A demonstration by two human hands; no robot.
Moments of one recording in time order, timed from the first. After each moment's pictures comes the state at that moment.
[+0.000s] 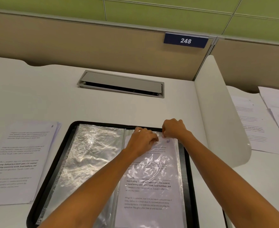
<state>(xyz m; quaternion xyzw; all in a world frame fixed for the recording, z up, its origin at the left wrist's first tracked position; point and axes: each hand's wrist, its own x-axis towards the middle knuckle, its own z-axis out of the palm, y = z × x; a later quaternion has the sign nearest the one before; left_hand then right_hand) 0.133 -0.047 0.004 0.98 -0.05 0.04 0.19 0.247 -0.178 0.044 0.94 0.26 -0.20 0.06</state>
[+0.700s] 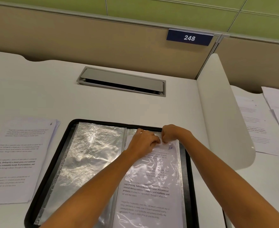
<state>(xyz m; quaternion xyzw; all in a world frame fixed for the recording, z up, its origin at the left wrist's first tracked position) 0.132 -0.050 -0.007 0.97 -0.06 0.04 0.22 0.252 -0.170 0.028 0.89 0.27 -0.35 0.08</state>
